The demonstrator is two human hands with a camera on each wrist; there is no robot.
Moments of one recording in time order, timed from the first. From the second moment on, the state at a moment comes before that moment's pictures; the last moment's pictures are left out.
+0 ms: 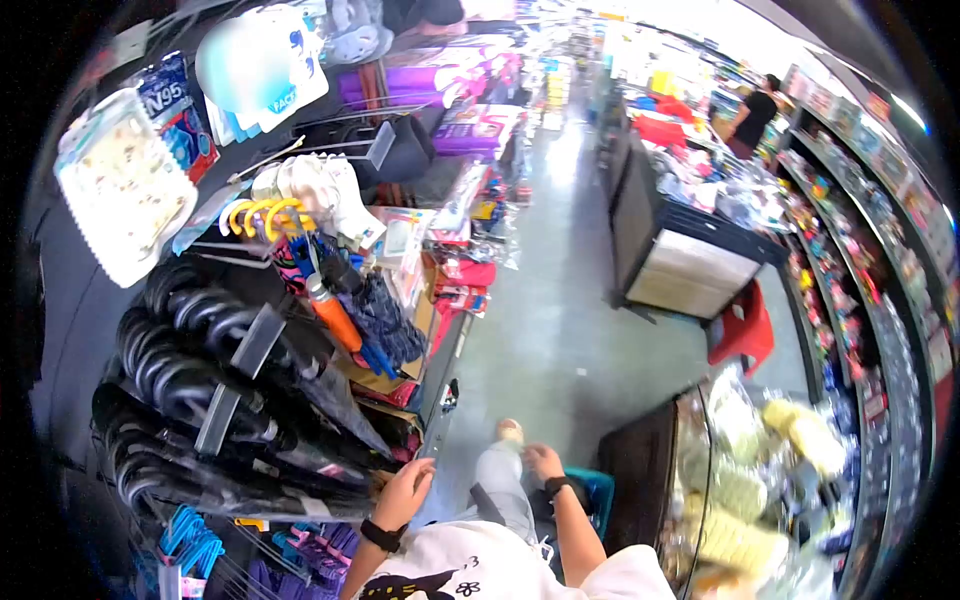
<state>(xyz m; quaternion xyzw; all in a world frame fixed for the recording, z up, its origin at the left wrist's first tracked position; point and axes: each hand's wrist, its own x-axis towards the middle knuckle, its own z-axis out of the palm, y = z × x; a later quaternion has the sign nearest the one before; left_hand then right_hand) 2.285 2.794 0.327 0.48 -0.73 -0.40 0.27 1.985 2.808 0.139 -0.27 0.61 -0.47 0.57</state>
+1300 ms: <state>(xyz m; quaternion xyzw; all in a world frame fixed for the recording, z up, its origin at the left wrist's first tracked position) 1.981 2.301 0.342 0.50 -0.74 -0.36 0.28 1.687 2.401 0.106 -0.29 0.74 -0.18 0.58</state>
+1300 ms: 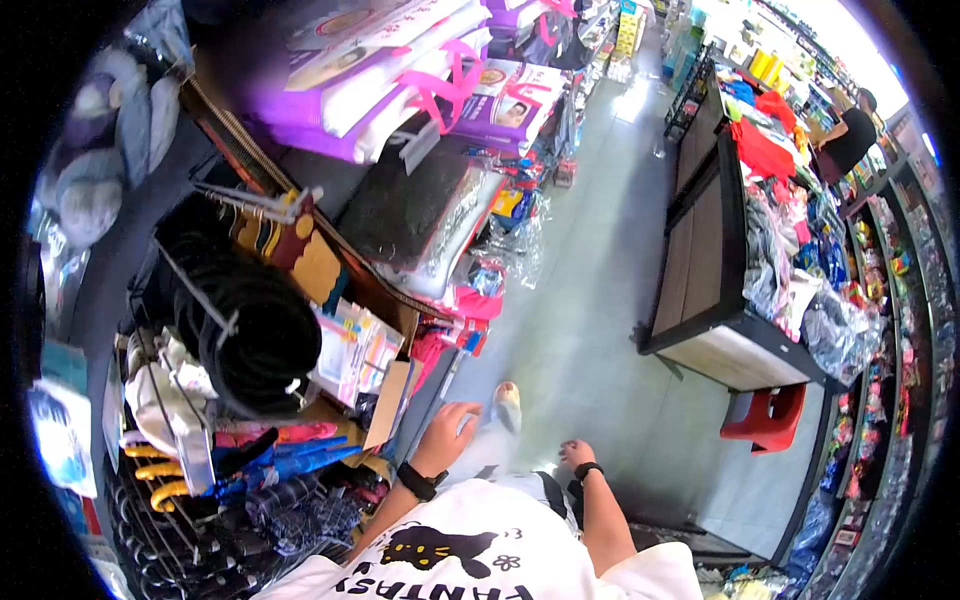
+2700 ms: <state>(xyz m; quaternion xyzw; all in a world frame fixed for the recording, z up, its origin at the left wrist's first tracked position) 1.734 1.846 0.340 0.67 -0.63 -0.27 0.28 1.416 1.817 0.169 -0.45 0.59 -0.27 0.61</state>
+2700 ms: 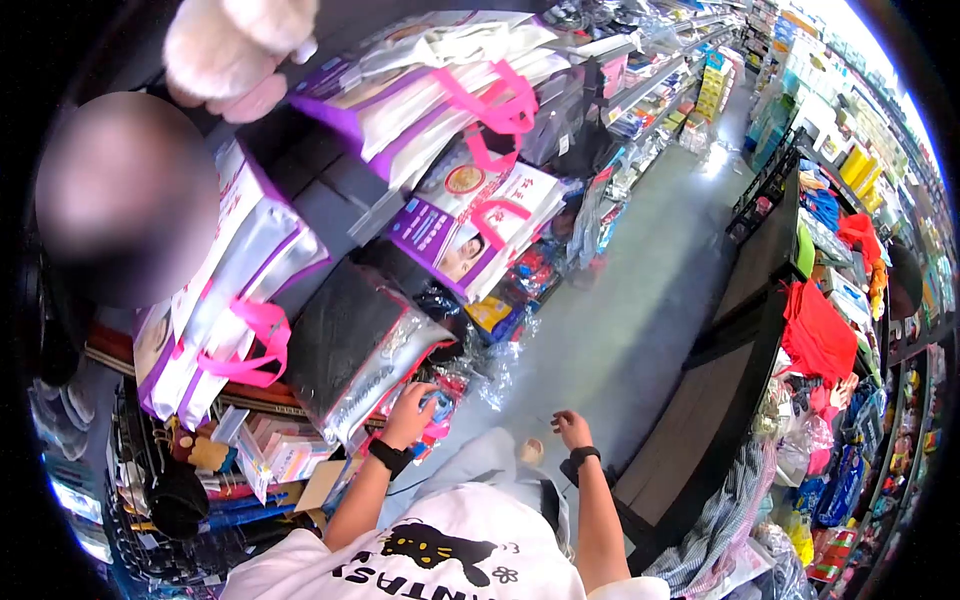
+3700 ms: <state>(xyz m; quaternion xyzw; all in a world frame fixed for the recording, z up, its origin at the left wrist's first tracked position) 1.753 1.590 0.153 0.81 -0.22 -0.42 0.35 1.442 1.384 0.238 -0.77 0.48 -0.33 0.25</state>
